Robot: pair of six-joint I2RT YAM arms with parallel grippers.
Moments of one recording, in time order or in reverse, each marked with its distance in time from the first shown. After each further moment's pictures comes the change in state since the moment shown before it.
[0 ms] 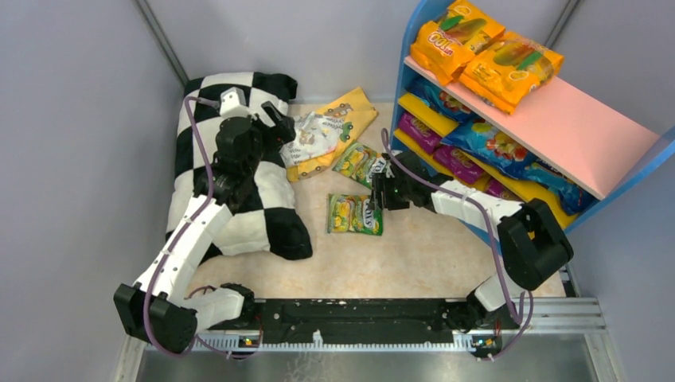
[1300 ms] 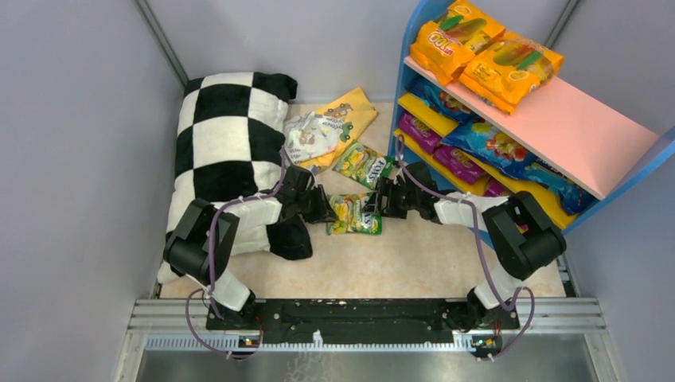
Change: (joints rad) left arm -0.142 0.461 -0.364 0.143 0.597 -0.163; right arm -0.088 0.044 -0.250 0.410 -0.216 0.233
